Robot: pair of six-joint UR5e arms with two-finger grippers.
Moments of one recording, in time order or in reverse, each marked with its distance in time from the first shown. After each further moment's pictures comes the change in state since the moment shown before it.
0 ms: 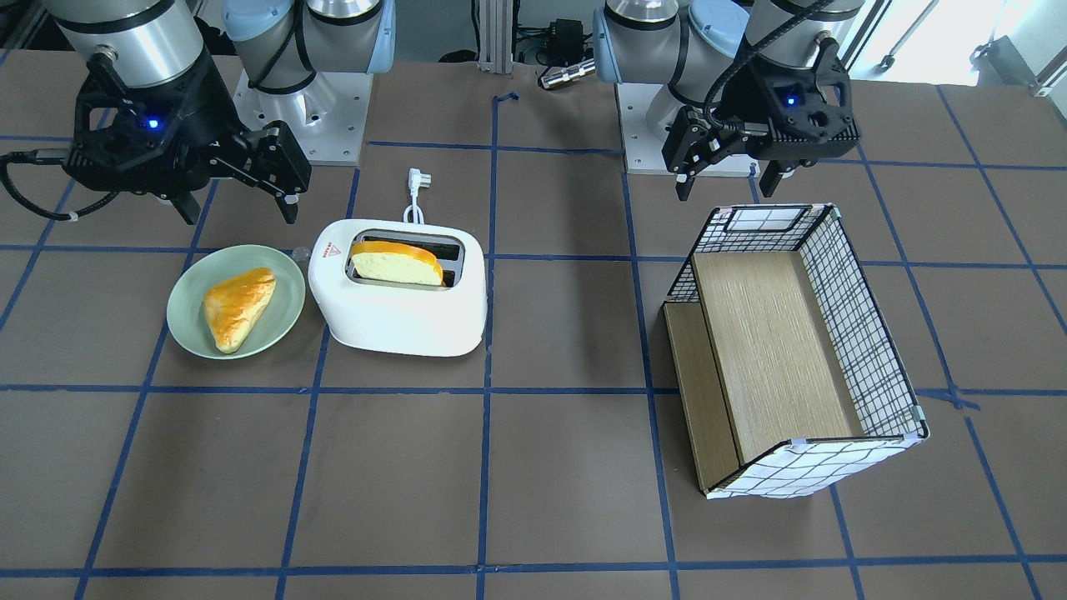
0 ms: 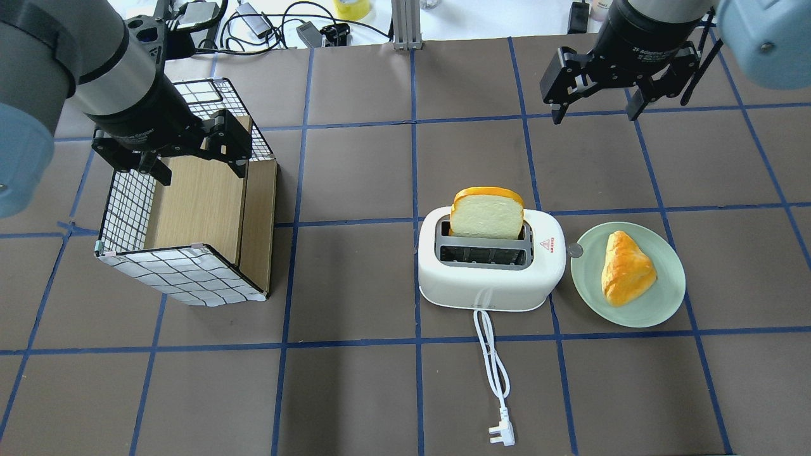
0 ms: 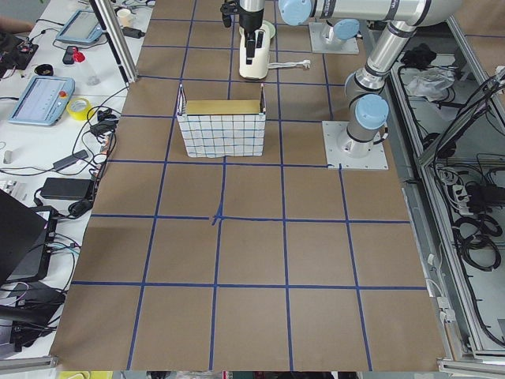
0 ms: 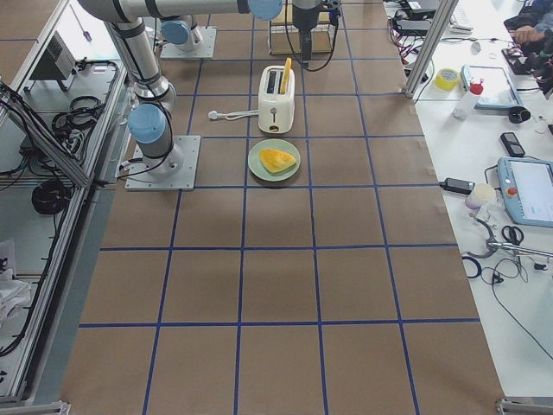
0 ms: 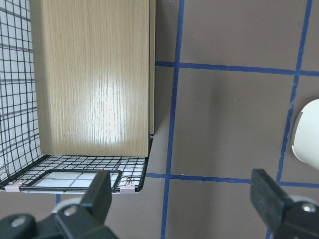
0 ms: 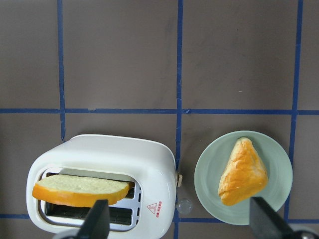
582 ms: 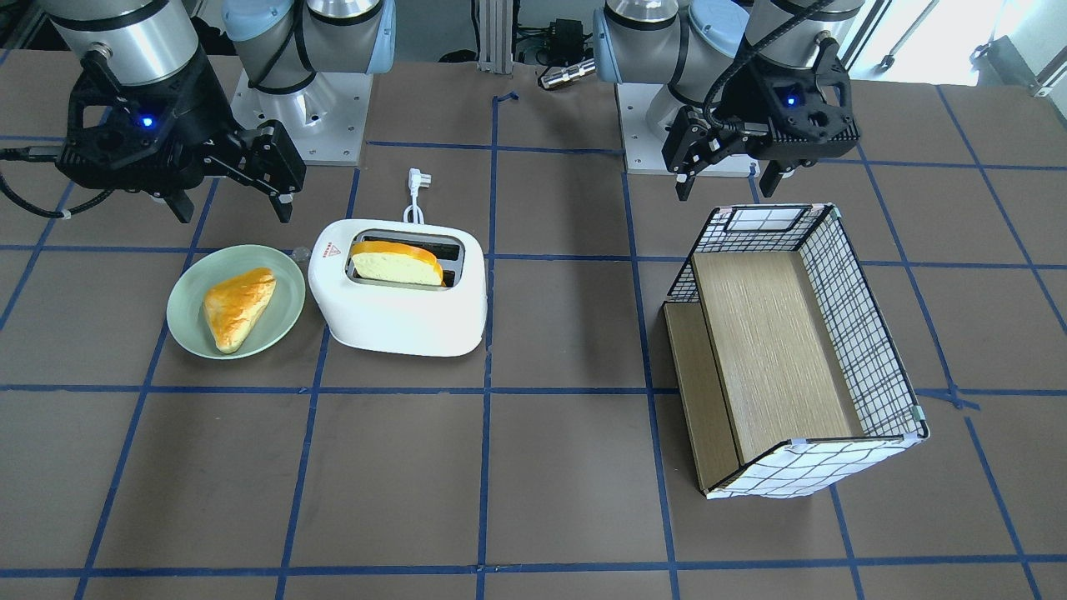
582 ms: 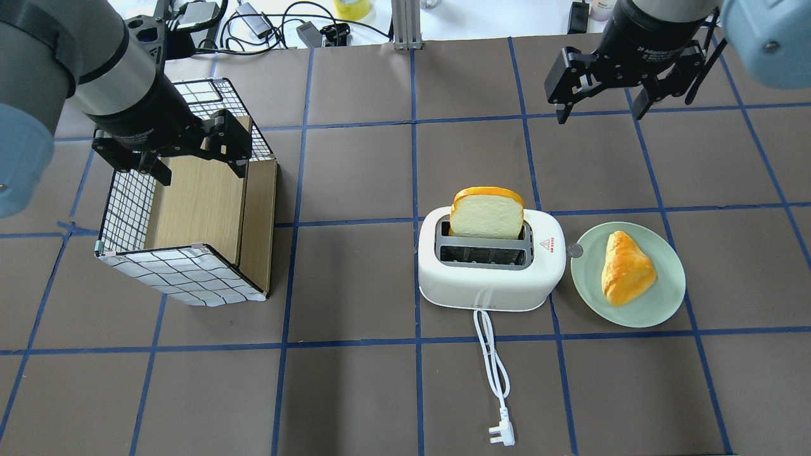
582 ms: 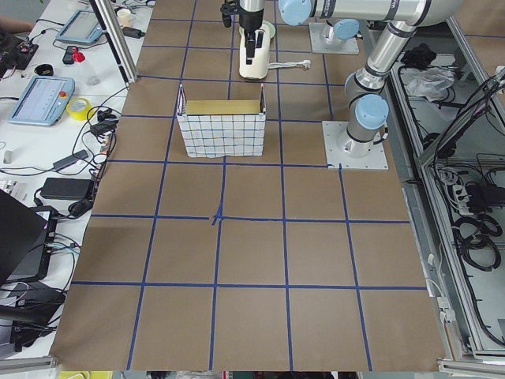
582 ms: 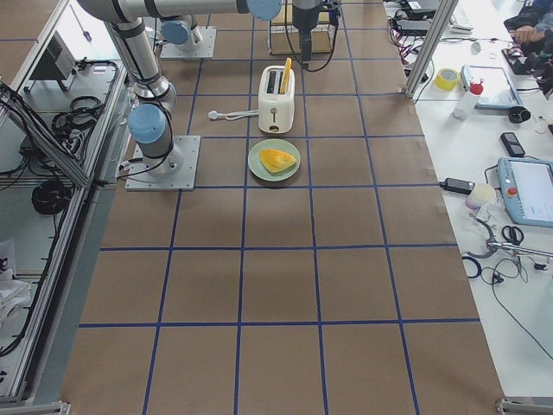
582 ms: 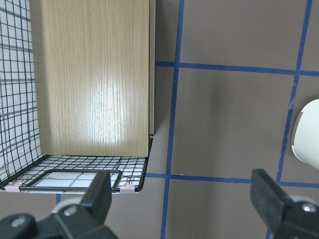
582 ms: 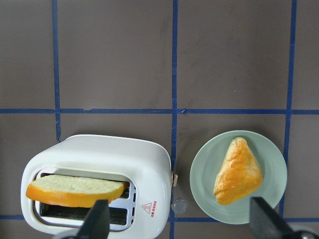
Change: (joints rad) left arm 0.000 0.000 0.000 0.000 0.000 0.000; right arm -0.004 -0.003 0.001 0.001 -0.012 -0.005
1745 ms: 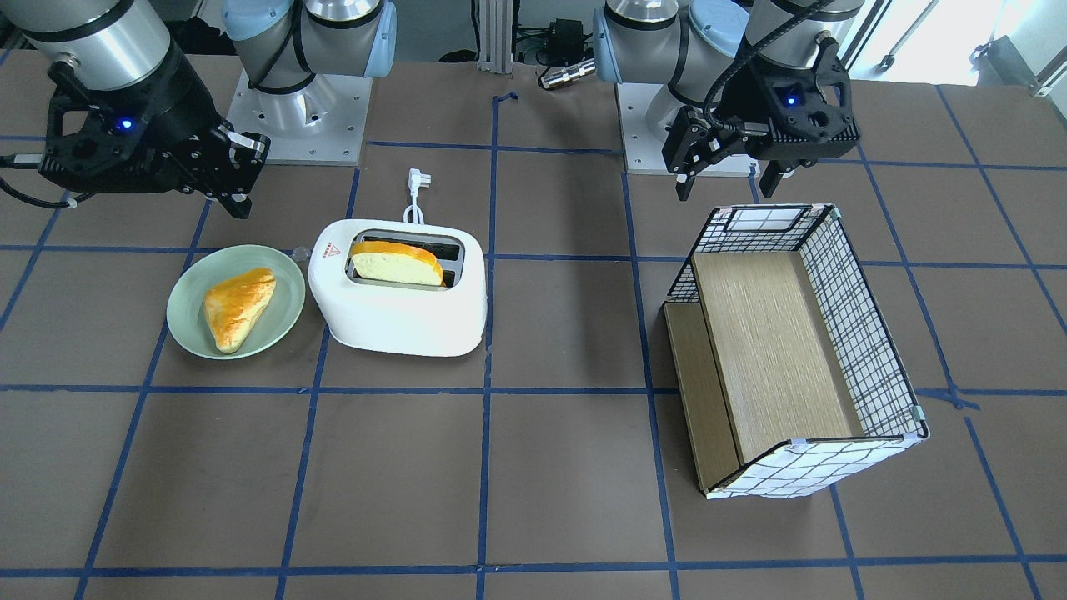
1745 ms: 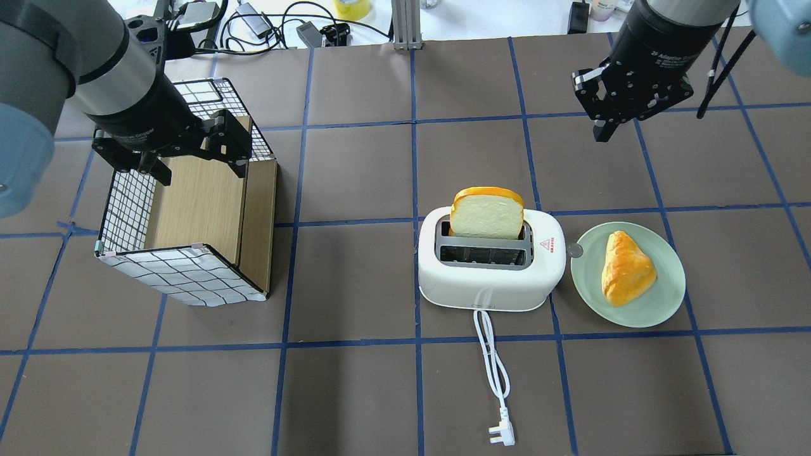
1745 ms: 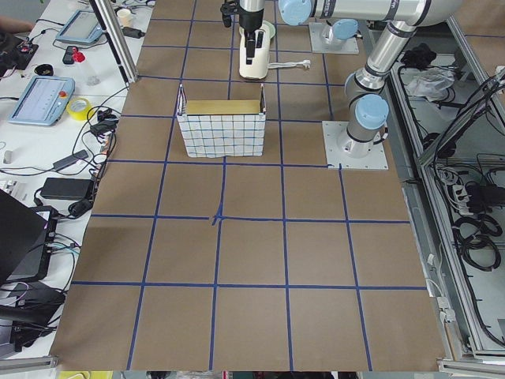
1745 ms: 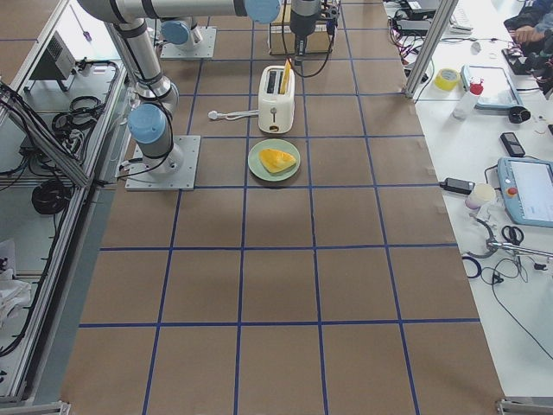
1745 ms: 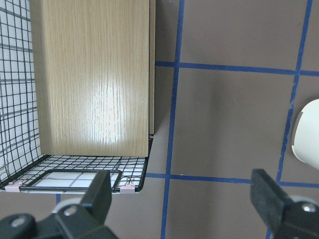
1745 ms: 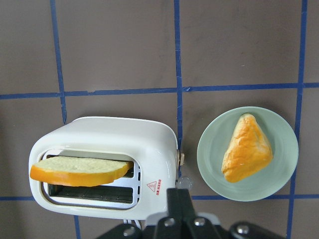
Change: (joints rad) left arm 0.000 0.000 0.000 0.000 0.000 0.000; right arm -0.074 -0.004 -0.008 0.118 0.106 -0.001
